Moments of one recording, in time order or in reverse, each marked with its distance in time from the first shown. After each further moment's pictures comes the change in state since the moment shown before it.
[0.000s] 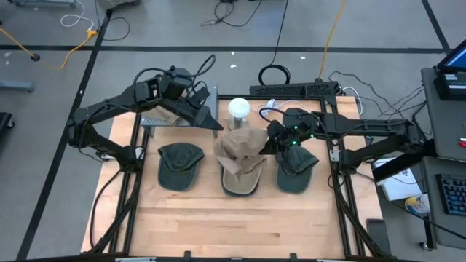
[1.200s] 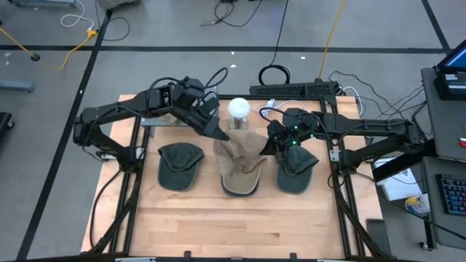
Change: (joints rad) left arm -0.075 0.068 0.000 0.028 -0.024 -0.040; right arm 0.002 0.000 0.000 0.000 0.005 0.002
